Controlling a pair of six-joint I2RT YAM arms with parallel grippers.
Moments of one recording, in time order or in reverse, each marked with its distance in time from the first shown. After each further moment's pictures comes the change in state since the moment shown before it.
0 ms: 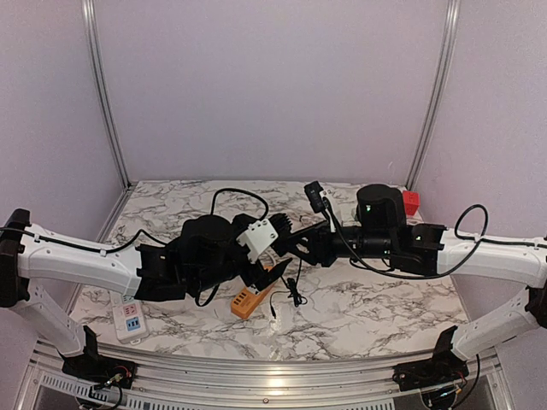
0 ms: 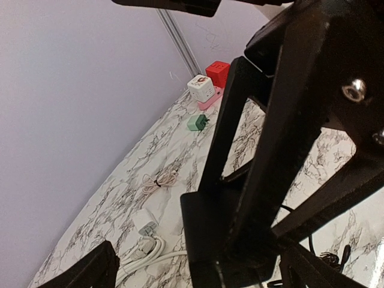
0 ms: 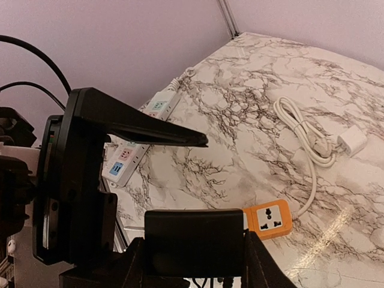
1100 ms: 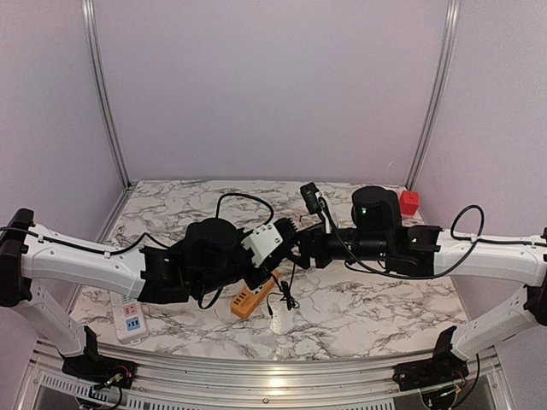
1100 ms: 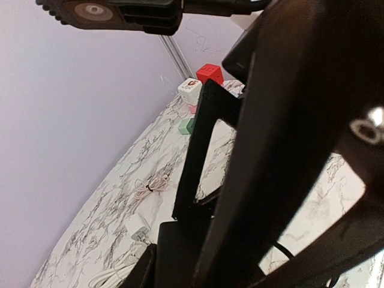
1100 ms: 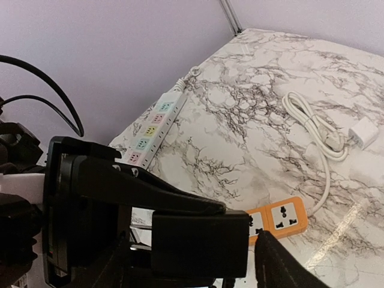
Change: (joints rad) left arm -0.011 0.023 0.012 0.016 0.015 0.012; right arm 0.031 0.025 0.007 0.024 0.015 0.060
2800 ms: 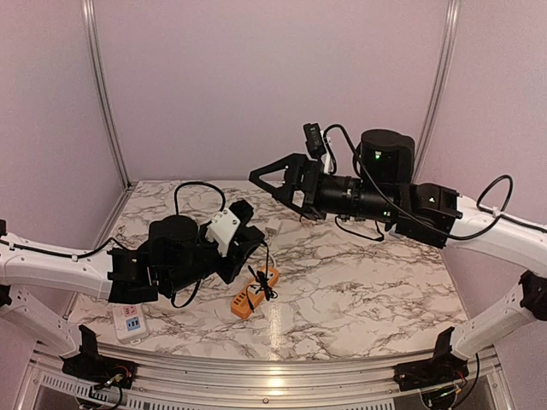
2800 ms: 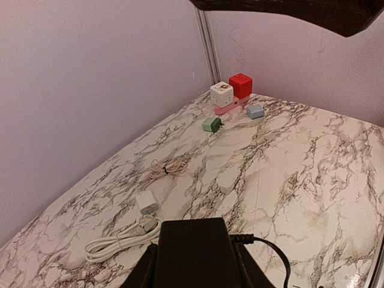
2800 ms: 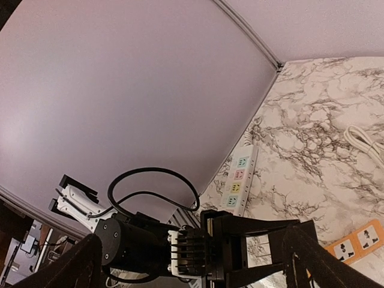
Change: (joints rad) left arm 0.050 -0.202 -0.163 0.013 -0.039 -0.214; right arm 0.090 0.043 0.391 -0.116 0.091 0.404
